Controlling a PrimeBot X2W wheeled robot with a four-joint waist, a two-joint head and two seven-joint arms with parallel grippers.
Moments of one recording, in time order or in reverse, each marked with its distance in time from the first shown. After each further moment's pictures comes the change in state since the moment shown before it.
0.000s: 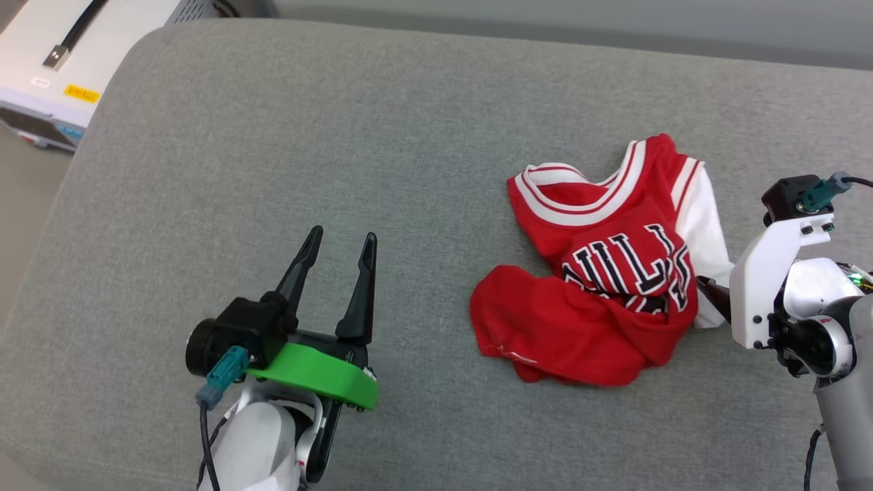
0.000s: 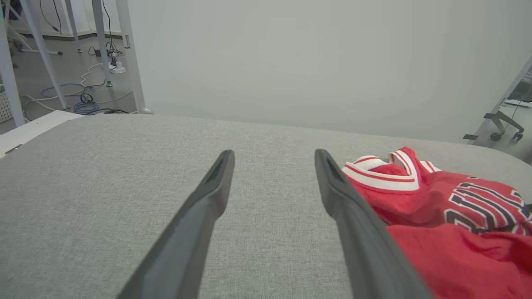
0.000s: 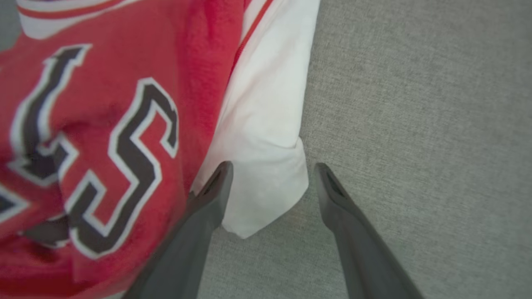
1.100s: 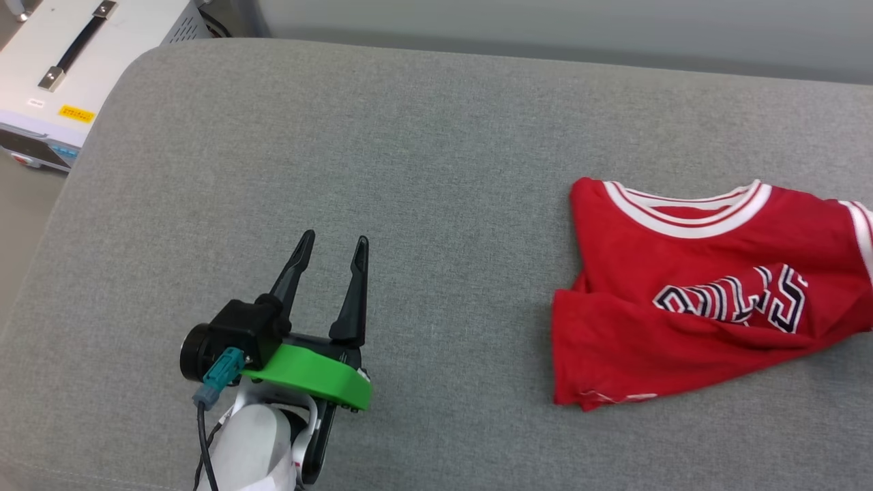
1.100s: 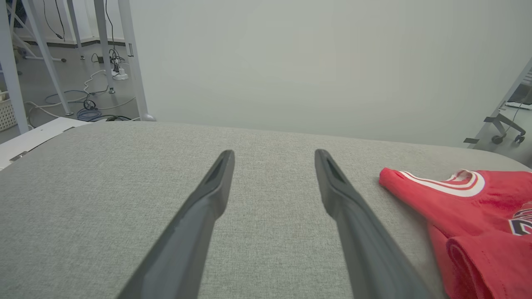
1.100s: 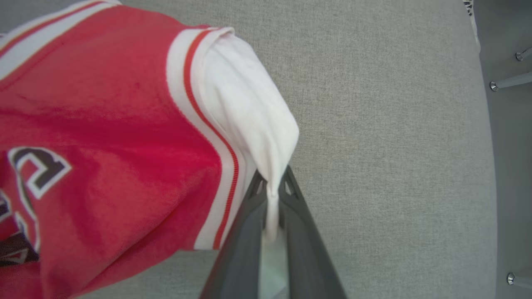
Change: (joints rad) left arm 0.002 -0.009 0.037 0.023 0.025 -0.014 0.000; right arm 0.027 -0.218 -0.201 0.209 -0.082 0.000 -0.237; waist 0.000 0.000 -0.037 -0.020
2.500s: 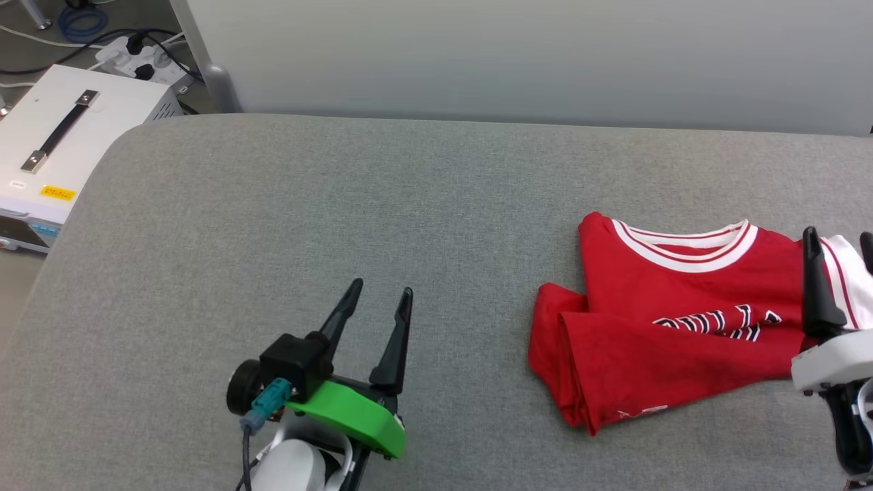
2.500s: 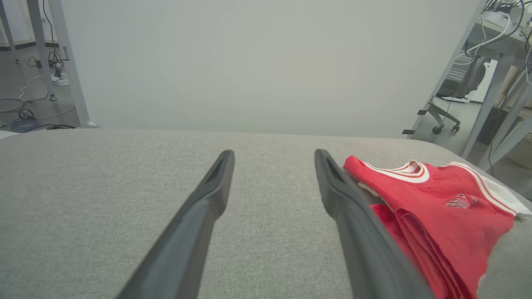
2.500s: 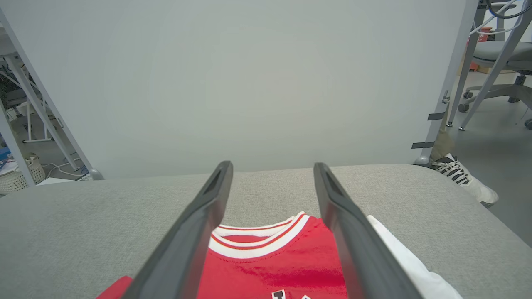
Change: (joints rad) left arm 0.052 -0.002 -0.109 0.054 -0.038 0.000 0.000; right arm 0.252 0.326 -0.057 -0.359 0.017 0.000 -0.697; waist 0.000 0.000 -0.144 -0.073
